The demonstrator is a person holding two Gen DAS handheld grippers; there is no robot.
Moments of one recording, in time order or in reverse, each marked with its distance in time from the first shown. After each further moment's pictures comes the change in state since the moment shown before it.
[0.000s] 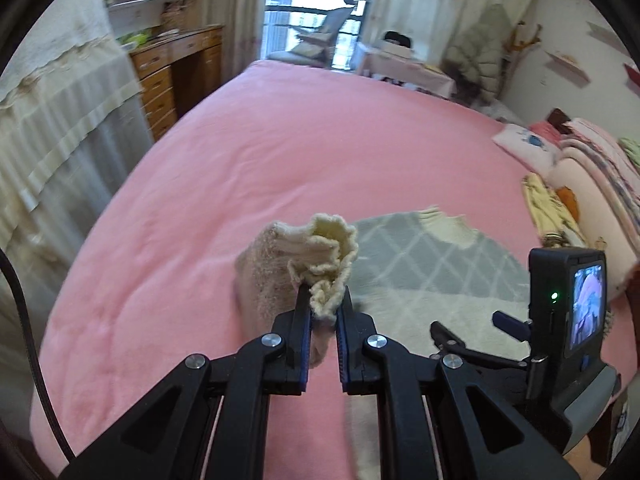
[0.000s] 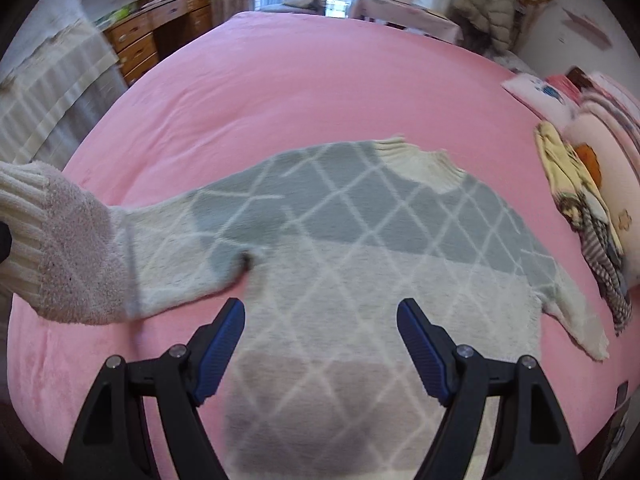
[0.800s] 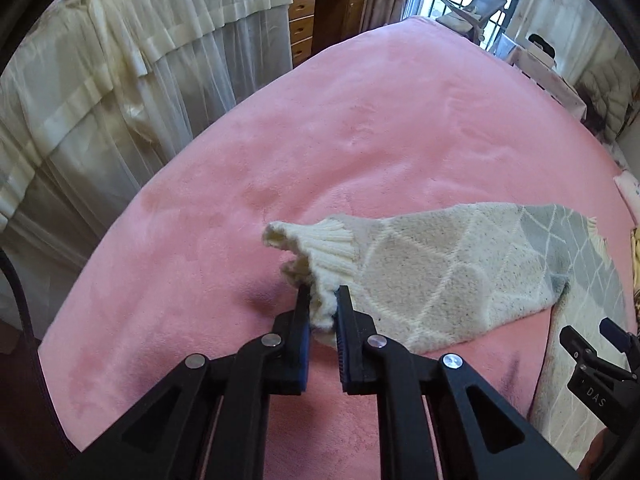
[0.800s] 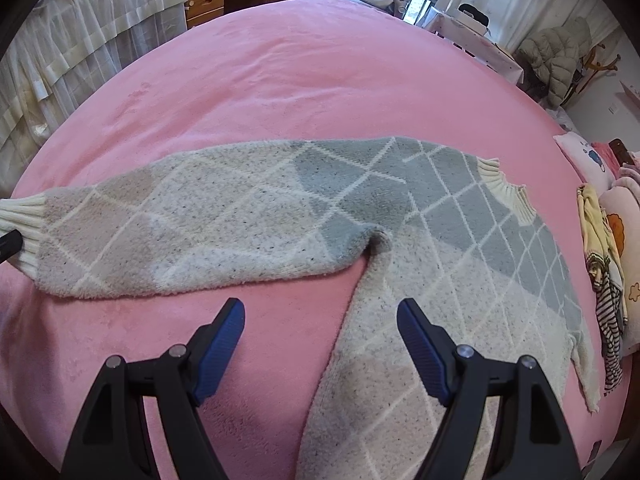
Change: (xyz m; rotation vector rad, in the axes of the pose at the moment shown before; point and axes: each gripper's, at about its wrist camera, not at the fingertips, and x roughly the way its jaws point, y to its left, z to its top) left arm 0.049 0.237 -0.096 -0.328 0.145 0.328; right arm 0.044 0.137 -0.030 -0.271 0.000 0.006
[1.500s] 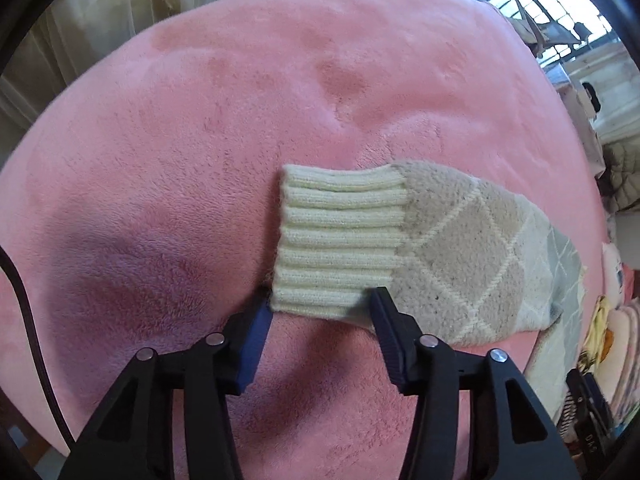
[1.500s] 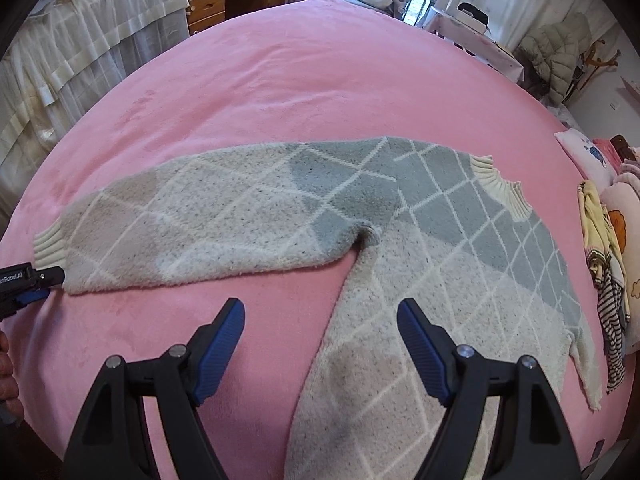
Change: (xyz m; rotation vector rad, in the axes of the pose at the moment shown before) left arm 0.080 0.078 -0.031 -0.352 0.279 -0.172; right arm -0.014 -0.013 -0.005 0.009 -0.007 0.026
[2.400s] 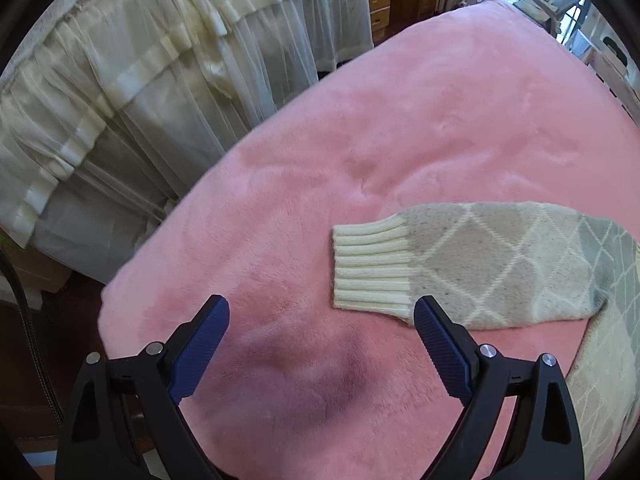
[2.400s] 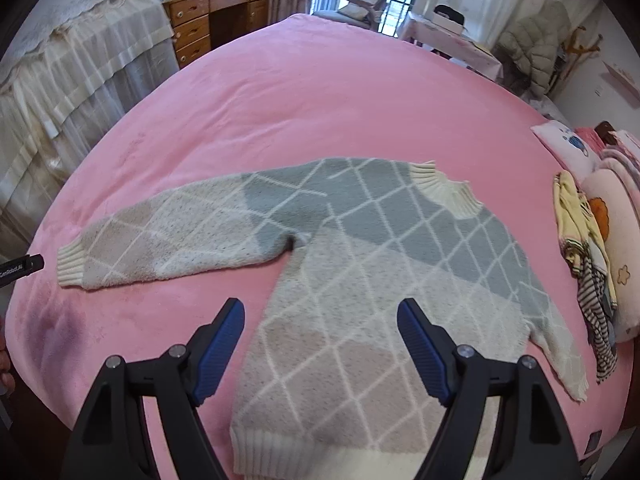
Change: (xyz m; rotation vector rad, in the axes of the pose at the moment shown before) left arm -0.090 -0.058 -0.014 0.158 -0.174 0.400; right arm -0.075 -0.075 -0.008 0.038 -0.023 0.017
